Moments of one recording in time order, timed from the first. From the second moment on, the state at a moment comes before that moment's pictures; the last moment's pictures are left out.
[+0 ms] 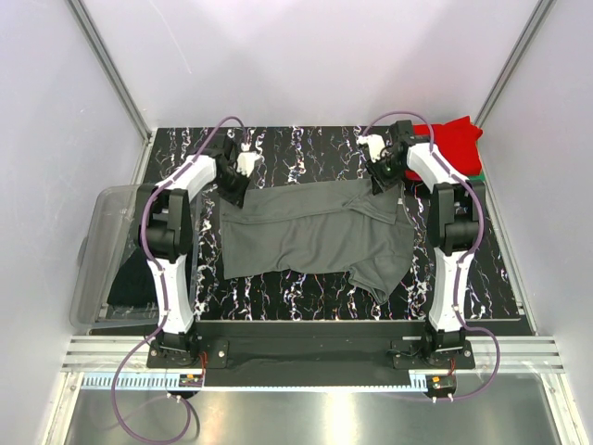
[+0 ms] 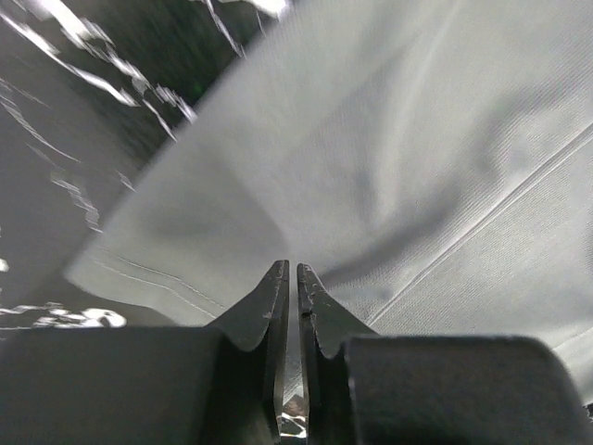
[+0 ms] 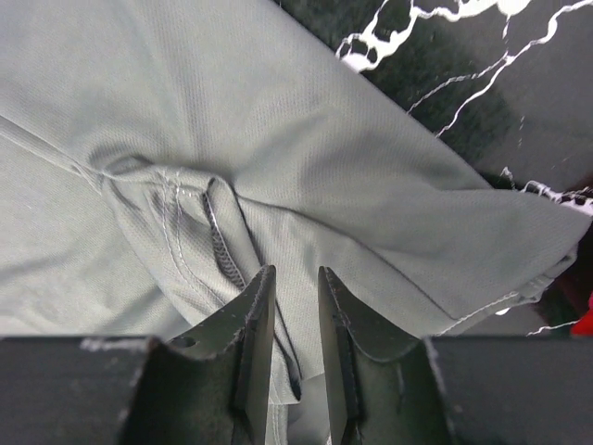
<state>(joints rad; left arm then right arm) -0.16 2.10 1.64 -0.78 0.30 0.39 0.12 2.20 1.82 -0.80 -0.33 -0.52</state>
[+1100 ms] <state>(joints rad) -0.15 1.96 1.44 -0.82 0.20 0.44 0.16 2.29 1.90 -0.83 -0.38 -0.49</state>
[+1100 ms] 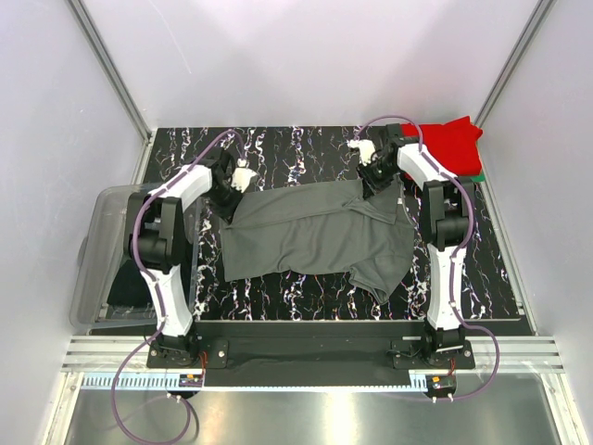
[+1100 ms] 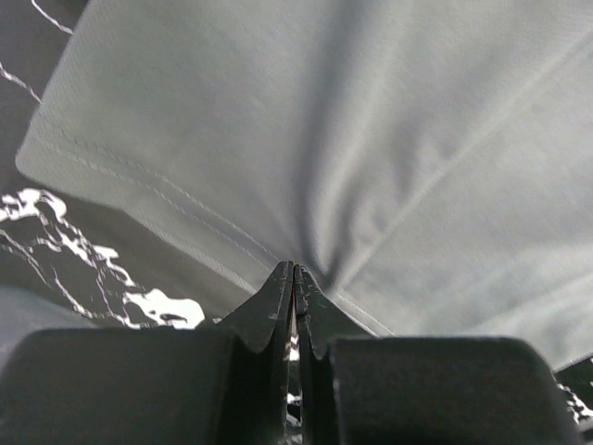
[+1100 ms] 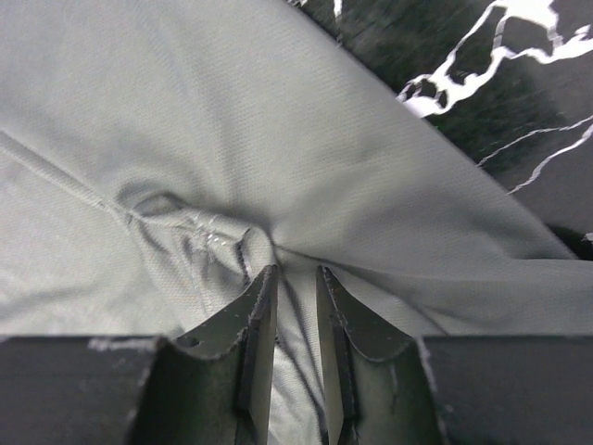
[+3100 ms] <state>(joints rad) -0.14 2.01 1.48 -0.76 0.18 0.42 0.31 2.09 1.67 -0.94 -0.32 -0.49</state>
